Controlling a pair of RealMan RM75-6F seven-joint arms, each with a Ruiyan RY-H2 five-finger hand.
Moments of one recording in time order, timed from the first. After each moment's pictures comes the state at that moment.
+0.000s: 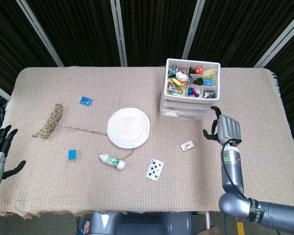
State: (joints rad) left arm -0.11 -1.15 -0.06 -1.56 1.53 1.53 0.03; right arm 0.74 -1.35 0.36 -1.91 -0.42 1.41 -0.51
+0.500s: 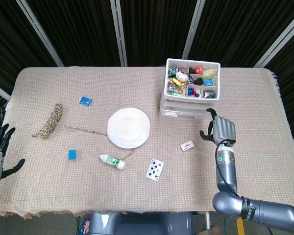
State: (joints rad) left arm -0.11 -1.17 -0.07 -1.53 1.53 1.55 0.01; right arm 0.75 -1.42 0.36 -1.84 -0.43 1.41 -0.54
